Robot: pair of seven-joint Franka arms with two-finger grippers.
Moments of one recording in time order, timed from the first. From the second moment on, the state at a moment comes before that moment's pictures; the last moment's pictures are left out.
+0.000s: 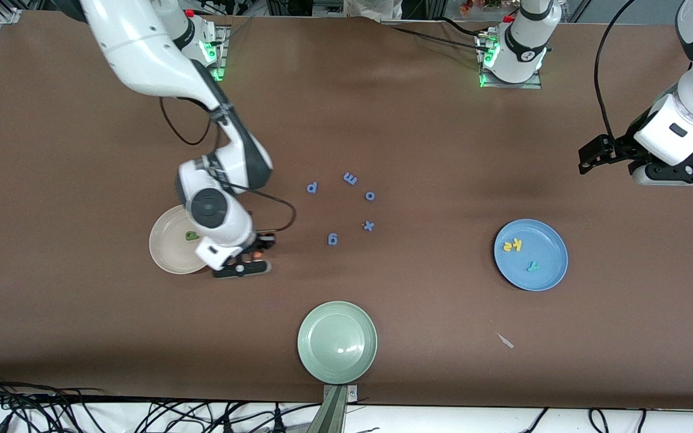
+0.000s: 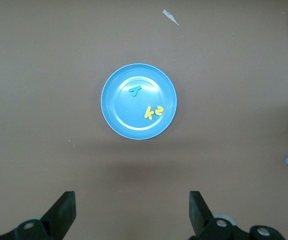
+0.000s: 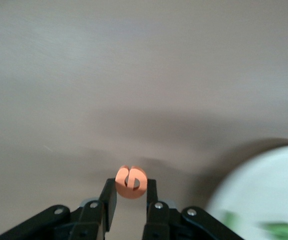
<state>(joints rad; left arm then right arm) -0.01 -0.01 -0.05 -1.76 0.00 1.74 -0.07 0.35 0.66 0.02 -1.58 -0.04 2.21 0.17</state>
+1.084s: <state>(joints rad) -0.01 -0.01 -0.05 -1.75 0.00 1.74 -0.07 0.09 0.18 -0.01 -1.86 -0.02 1.97 -0.13</state>
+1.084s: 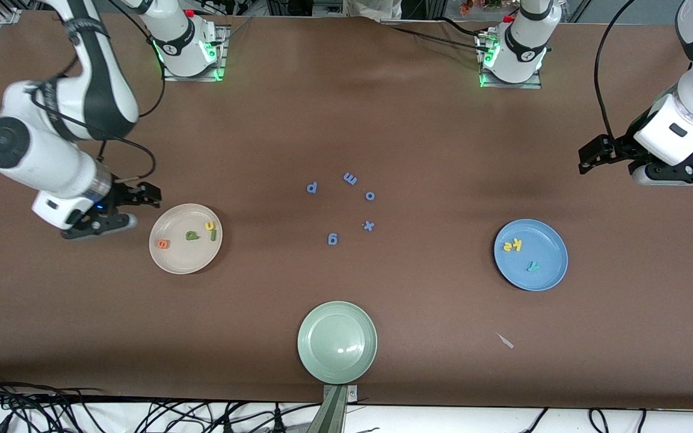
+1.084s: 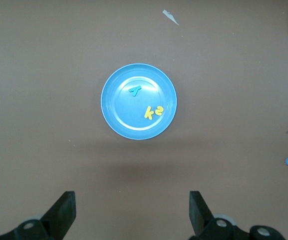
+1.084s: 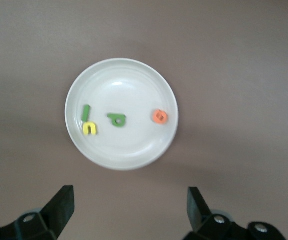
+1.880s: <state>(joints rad) -0.01 -0.01 -0.05 -1.75 0.00 1.74 -0.07 0.09 0.02 -0.06 -1.62 -0.02 1.61 -0.06</state>
